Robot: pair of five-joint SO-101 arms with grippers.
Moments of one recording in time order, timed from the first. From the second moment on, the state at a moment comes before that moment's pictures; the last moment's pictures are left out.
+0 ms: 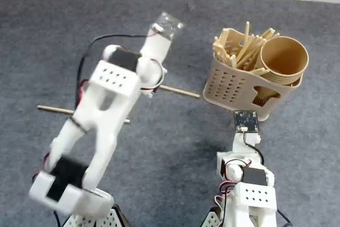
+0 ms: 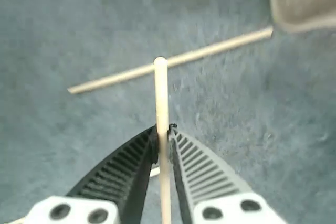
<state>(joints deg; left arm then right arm) 15.7 -2.9 0.4 77.4 -4.9 1.0 -70.8 92.3 52.2 9.1</state>
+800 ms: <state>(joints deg) 26.9 -25.8 0.4 36.1 9.7 1.0 -70.8 92.3 52.2 9.1</state>
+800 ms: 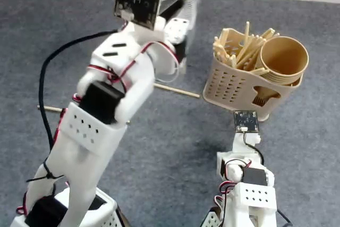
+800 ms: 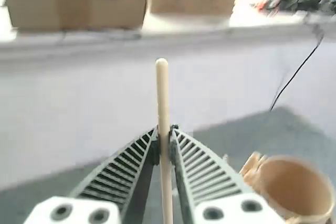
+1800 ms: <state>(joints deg) 33.8 -5.8 -3.1 13.8 9.7 1.0 -70.8 92.3 52.2 9.1</state>
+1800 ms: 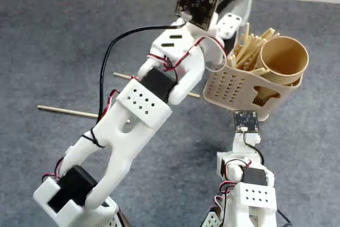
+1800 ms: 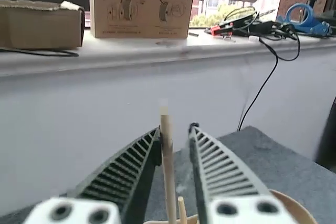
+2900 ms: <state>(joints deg) 6.5 -6.1 -32.1 88.0 -0.7 1.0 -70.8 92.3 52.2 9.1</state>
